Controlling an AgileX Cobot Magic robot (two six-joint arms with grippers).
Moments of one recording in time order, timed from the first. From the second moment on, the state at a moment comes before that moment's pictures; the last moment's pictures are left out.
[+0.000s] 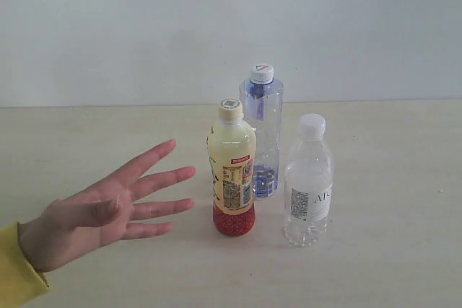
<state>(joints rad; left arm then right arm) 0.07 0.00 0.00 0.08 0.08 0.13 -0.13 0.02 -0.07 0.49 0.13 0.07</state>
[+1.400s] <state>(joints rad) 0.07 0.00 0.00 0.08 0.08 0.13 0.49 1.25 -0.64 0.70 -0.05 -0.81</state>
